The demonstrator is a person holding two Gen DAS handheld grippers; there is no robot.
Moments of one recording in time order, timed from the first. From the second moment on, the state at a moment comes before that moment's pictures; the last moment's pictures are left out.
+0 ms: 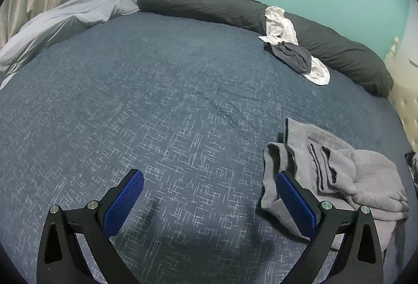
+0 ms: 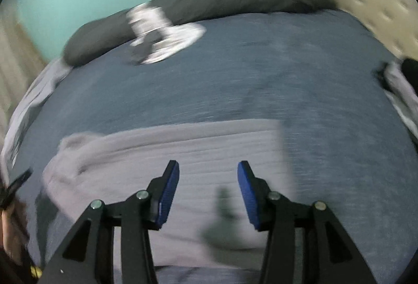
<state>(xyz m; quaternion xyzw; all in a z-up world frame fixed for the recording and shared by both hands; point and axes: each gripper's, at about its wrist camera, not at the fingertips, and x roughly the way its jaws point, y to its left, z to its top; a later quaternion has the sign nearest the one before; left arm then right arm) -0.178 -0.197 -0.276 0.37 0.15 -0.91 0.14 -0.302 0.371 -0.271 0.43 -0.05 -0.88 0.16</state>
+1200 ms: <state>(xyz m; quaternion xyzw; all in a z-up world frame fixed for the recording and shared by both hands) -0.150 -0.237 -0.269 0.35 0.19 -0.91 0.15 -0.287 0.093 -0.325 0.40 0.17 -0.85 0.28</state>
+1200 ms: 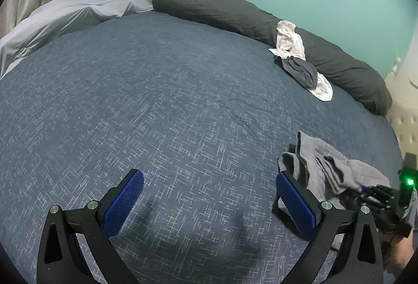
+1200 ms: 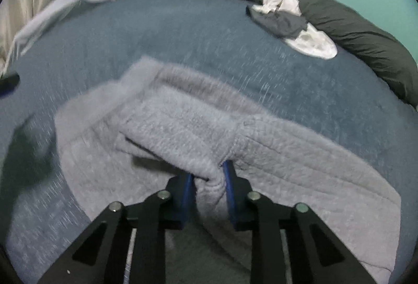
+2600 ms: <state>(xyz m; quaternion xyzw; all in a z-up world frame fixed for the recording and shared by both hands) -0.156 -0.227 -0.273 0.36 0.19 -0.90 0.14 -0.298 0.114 -0.334 0.47 -0.02 -0.84 0.27</state>
